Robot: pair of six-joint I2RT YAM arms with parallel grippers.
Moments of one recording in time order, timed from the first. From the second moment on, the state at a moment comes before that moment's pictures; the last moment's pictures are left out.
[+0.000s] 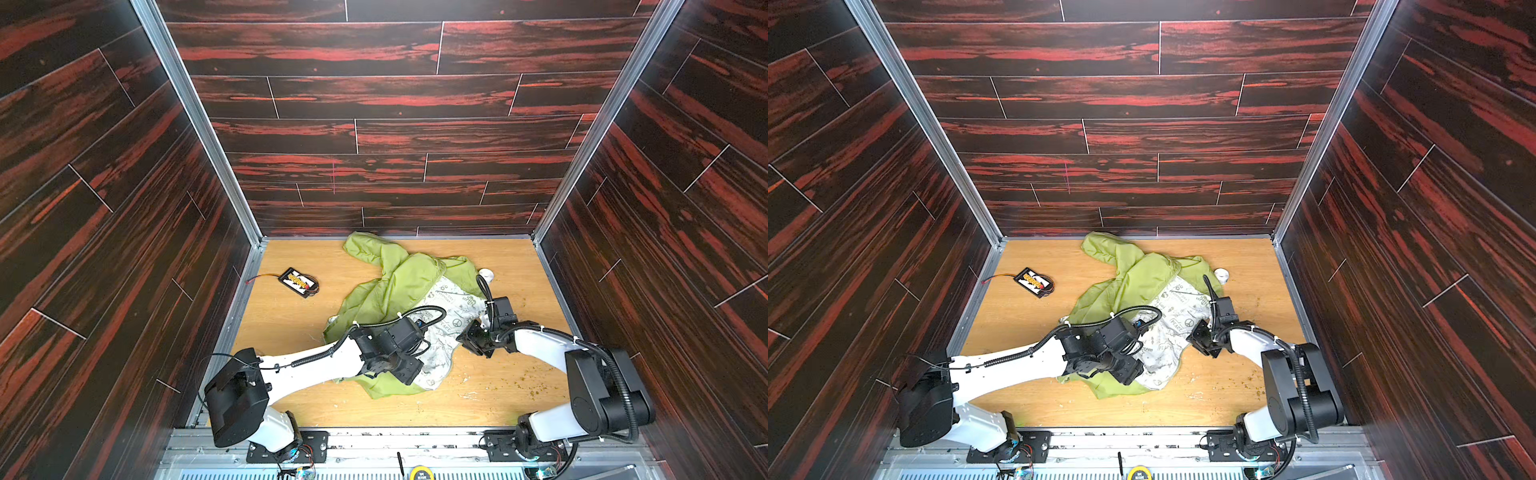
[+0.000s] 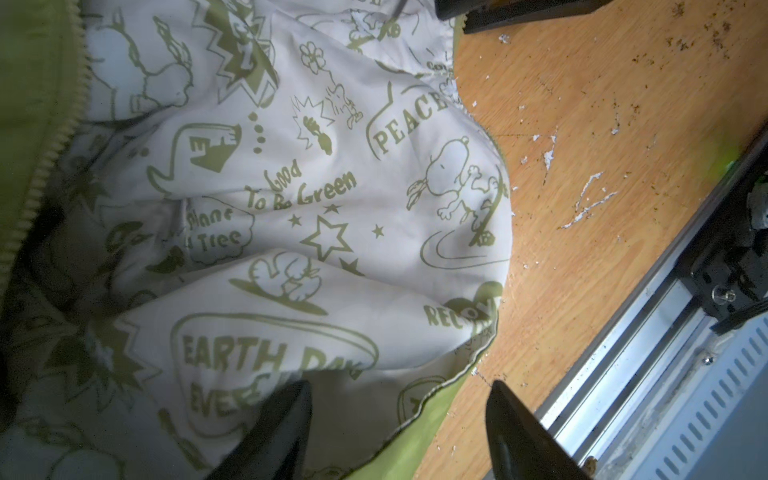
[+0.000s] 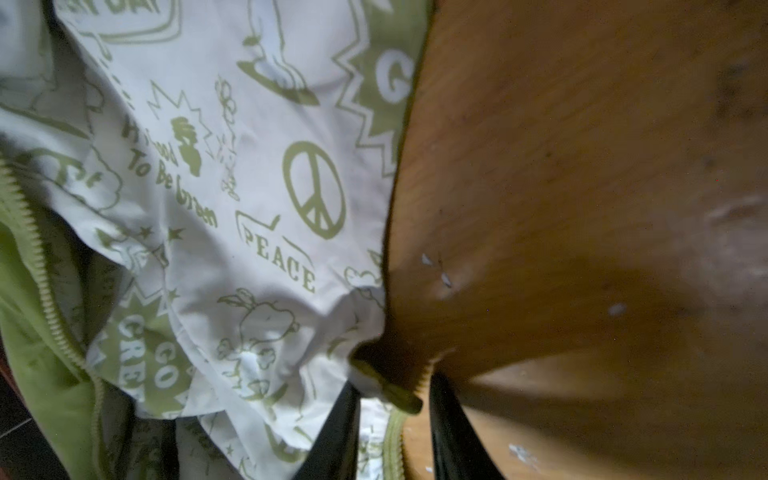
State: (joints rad) left arm -1.03 1.50 1.02 -0.59 0.05 -0.30; right arm 0.24 1.48 0.63 -0.27 -0.39 0.87
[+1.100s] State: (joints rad) left arm -1.03 1.44 0.89 -0.52 0.03 -0.35; right arm 0.11 1.42 1.24 -0.69 -0.28 0.72
